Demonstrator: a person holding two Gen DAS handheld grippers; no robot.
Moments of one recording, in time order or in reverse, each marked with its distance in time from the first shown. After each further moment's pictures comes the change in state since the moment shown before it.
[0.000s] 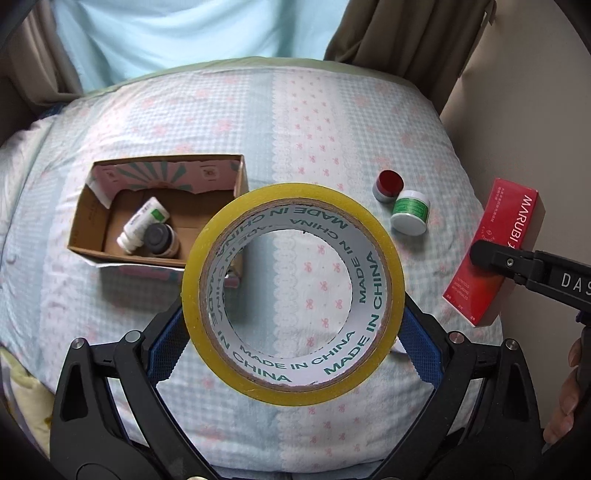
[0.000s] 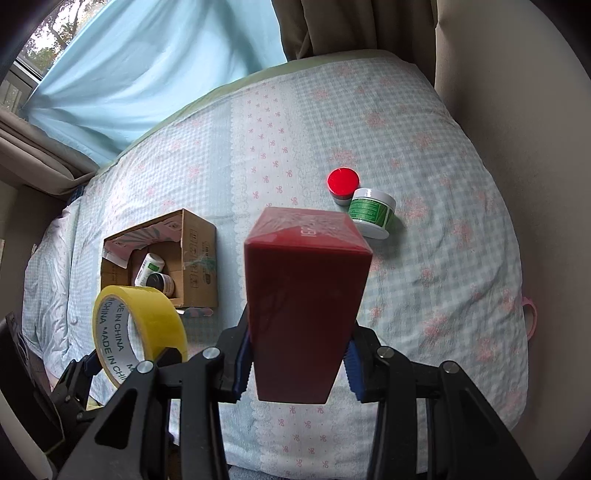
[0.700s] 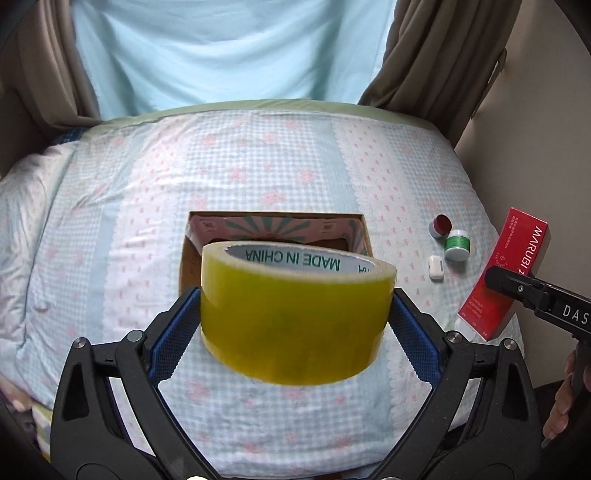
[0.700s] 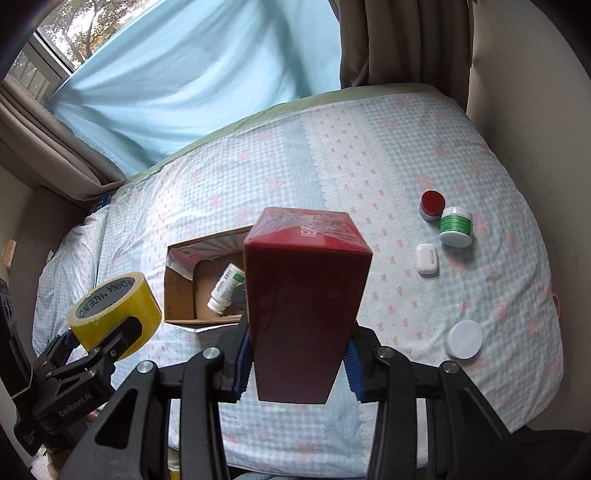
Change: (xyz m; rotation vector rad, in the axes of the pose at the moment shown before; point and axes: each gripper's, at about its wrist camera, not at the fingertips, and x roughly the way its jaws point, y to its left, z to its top) left arm -0.079 0.234 0.062 0.060 -0.088 -0.044; right arm -0.020 0.201 -0.022 0.006 -0.110 0.011
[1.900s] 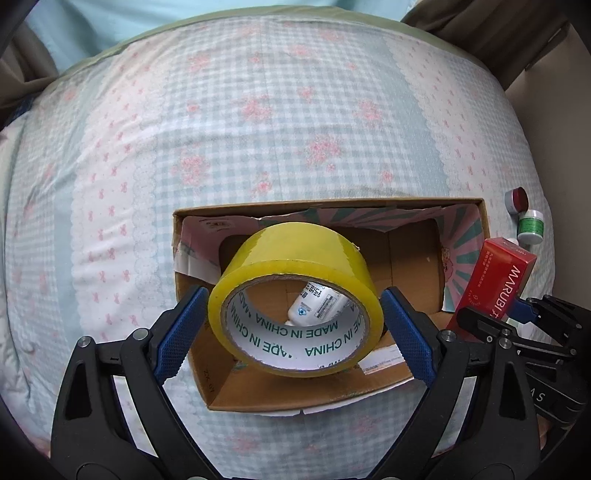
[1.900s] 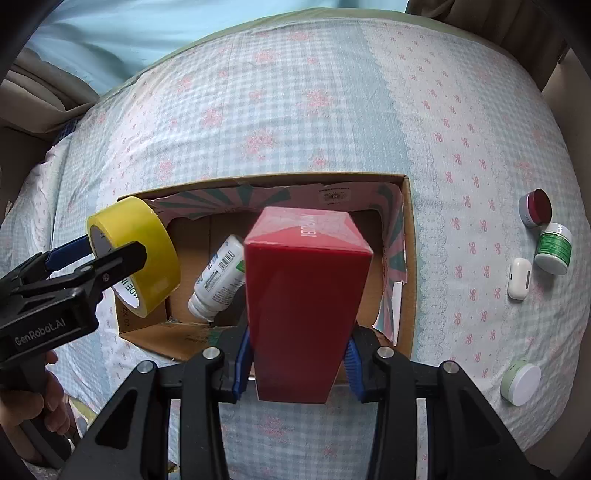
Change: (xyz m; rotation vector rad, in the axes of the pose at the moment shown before) left arm 0.233 0.087 0.061 0.035 0.339 -0.009; right arm 0.231 0.072 0.041 -0.127 0.318 -0.081
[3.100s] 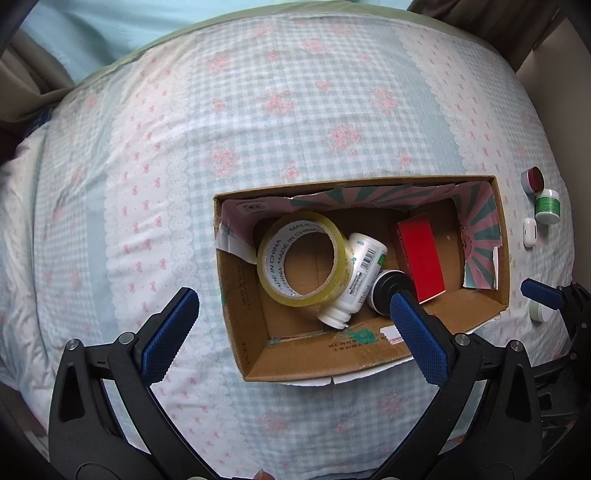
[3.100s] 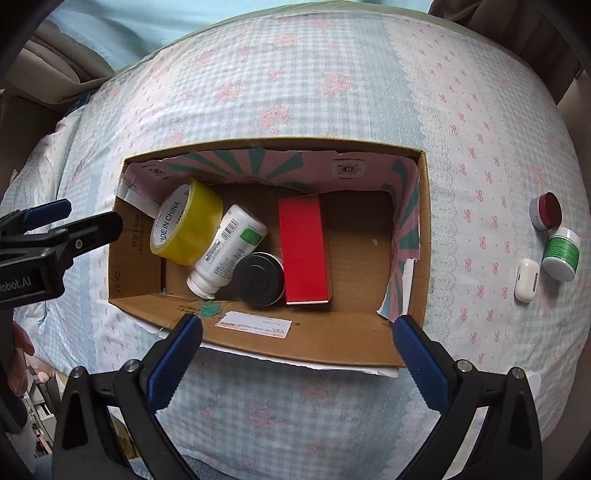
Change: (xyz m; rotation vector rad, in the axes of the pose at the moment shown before) left arm -0.033 0.007 -0.017 0.036 0.011 0.107; right arm 0.006 0.005 -0.025 -0.096 0.009 0.004
